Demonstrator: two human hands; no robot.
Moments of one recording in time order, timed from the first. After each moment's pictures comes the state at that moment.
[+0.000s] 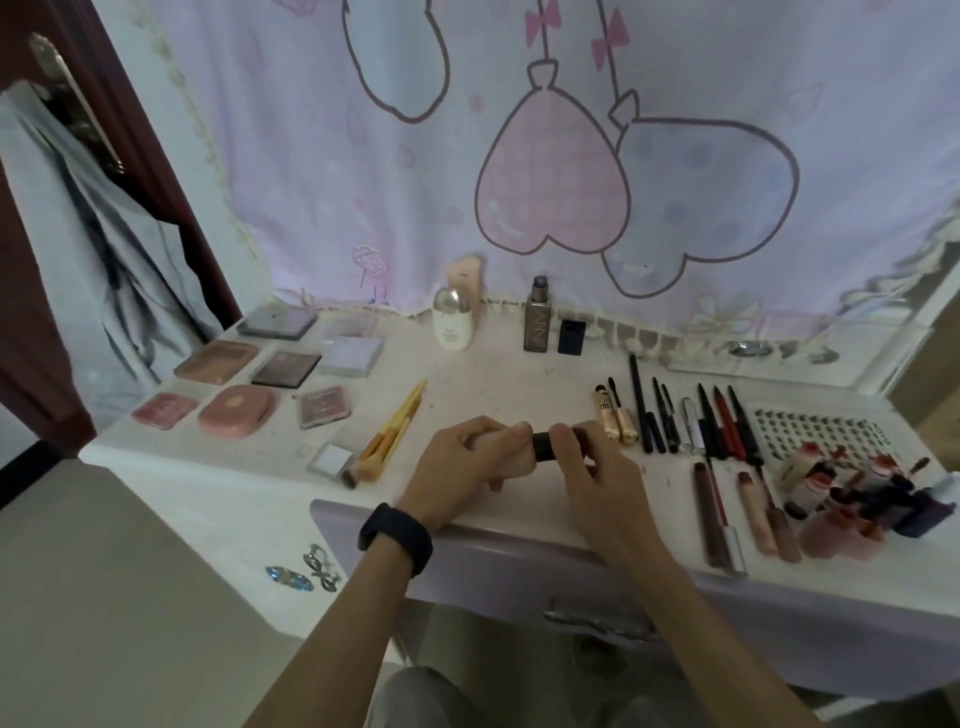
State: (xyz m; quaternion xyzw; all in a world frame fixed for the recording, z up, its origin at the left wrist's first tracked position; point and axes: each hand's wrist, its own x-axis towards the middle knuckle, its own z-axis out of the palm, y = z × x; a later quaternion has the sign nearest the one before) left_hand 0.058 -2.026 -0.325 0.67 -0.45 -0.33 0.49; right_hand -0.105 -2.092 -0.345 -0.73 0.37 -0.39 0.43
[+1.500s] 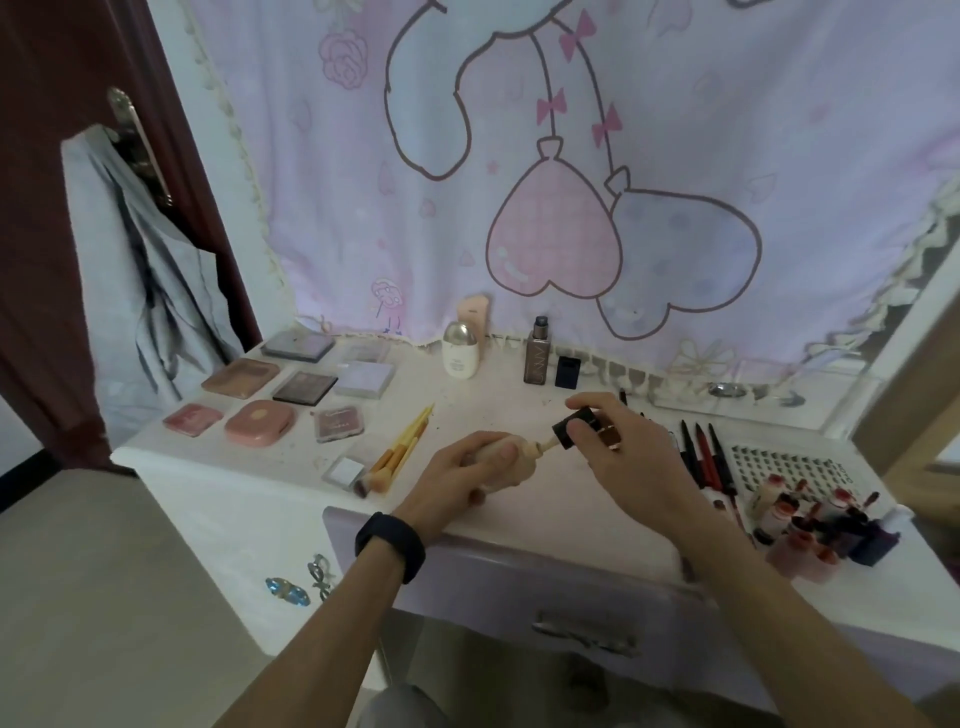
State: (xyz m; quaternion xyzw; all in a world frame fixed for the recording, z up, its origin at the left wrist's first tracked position) left_hand 0.054 -2.004 -0.307 0.61 -0.44 -0.41 0.51; right_hand -0.134 -2.108 -0.268 -0.82 0.34 -0.33 0.33
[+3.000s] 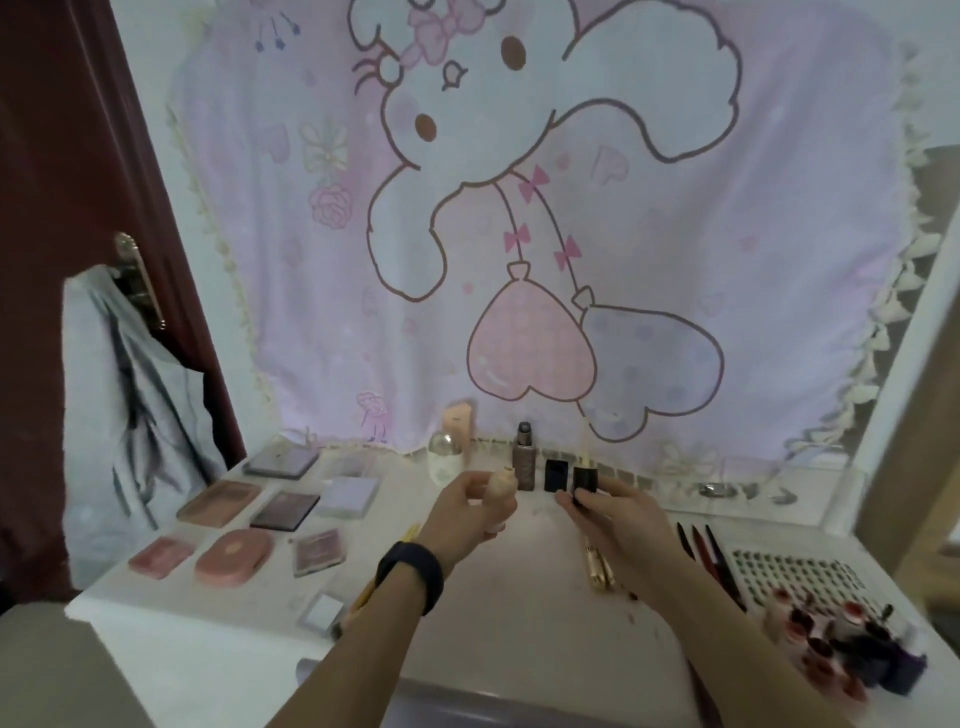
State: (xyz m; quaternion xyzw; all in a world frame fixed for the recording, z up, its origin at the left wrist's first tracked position) left_hand 0.075 -2.091 -0.268 0.62 -0.41 -0.36 0.57; right_hand -0.104 -2.176 -0.267 -0.38 0.34 -0.43 0.74
